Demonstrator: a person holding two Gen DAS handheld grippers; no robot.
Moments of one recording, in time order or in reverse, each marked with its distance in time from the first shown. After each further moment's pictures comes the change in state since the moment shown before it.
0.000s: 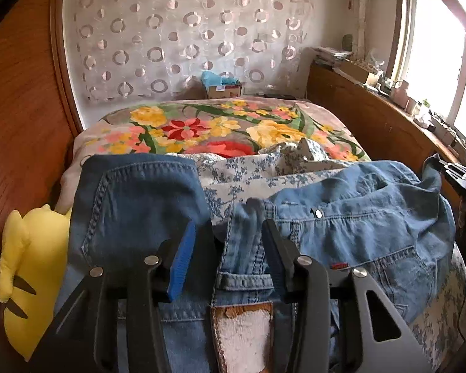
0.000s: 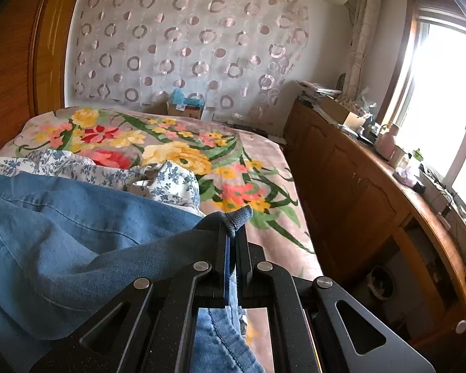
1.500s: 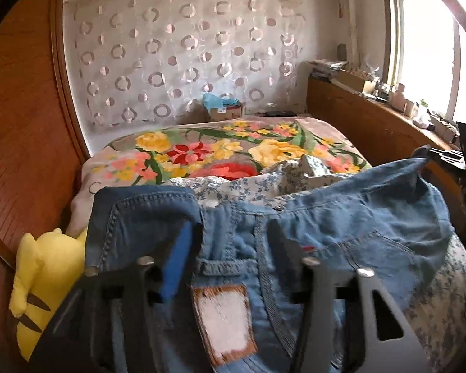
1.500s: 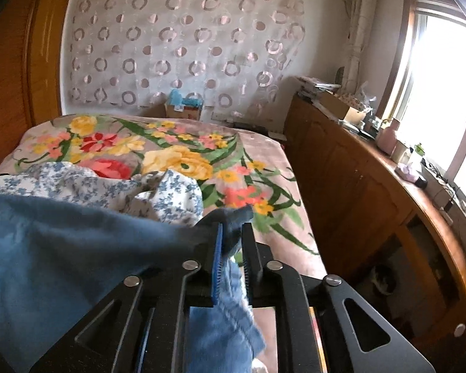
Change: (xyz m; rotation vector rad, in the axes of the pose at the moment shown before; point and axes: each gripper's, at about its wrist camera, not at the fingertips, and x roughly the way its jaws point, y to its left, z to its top) left arm -0.030 -0.009 0.006 0.060 -0.101 0.035; right arm 0.039 0.039 -0.017 0.055 0.011 0.022
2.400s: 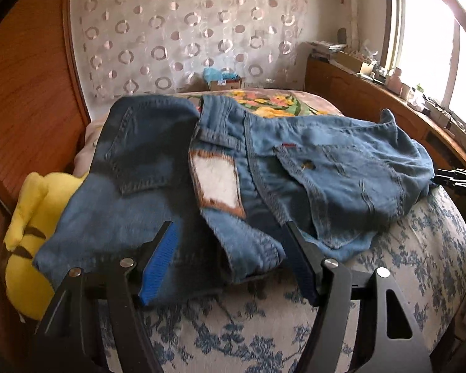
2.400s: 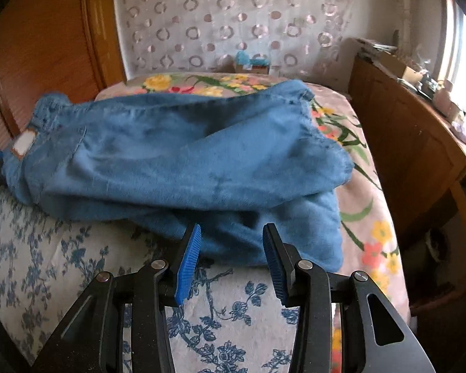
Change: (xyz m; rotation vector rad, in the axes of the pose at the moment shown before) left arm -0.045 -0.009 -0.102 -0.039 0.098 -0.012; right arm -0.045 -0.025 -0.095 -0.032 0.179 0.332
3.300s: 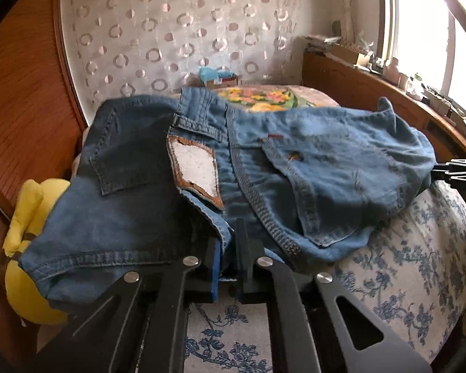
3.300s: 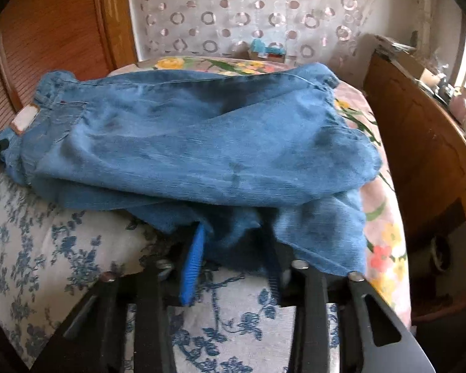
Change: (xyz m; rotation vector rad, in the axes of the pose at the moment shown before) left arm 0.009 -0.025 0.004 0.052 -0.011 0.024; right arm 0.027 0.016 0.013 -0.061 0.053 0.063
